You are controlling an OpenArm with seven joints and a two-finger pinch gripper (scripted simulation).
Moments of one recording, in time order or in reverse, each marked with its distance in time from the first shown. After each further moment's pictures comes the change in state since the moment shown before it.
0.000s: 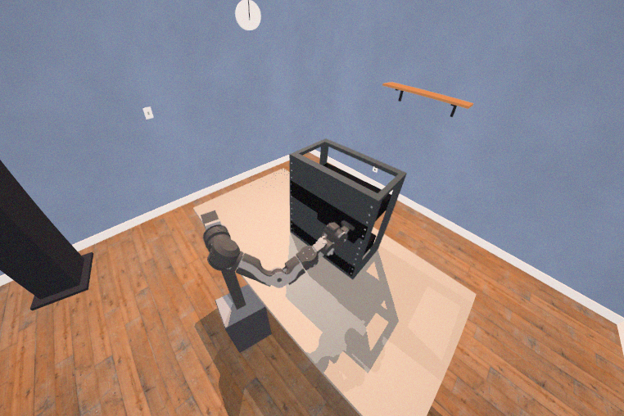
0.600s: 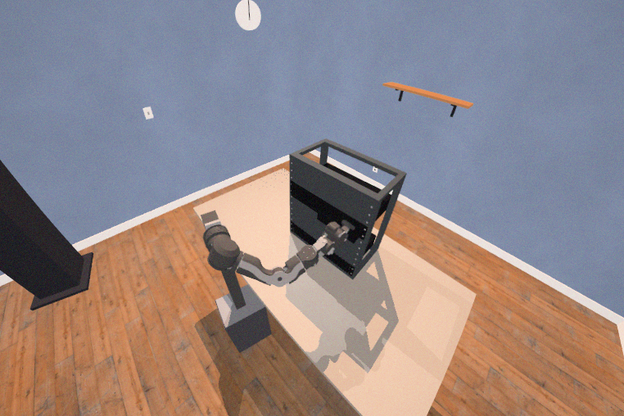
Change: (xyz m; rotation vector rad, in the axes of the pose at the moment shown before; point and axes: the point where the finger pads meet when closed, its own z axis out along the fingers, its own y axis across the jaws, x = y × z) arm 0.000 0.000 0.003 0.002 -0.006 0.000
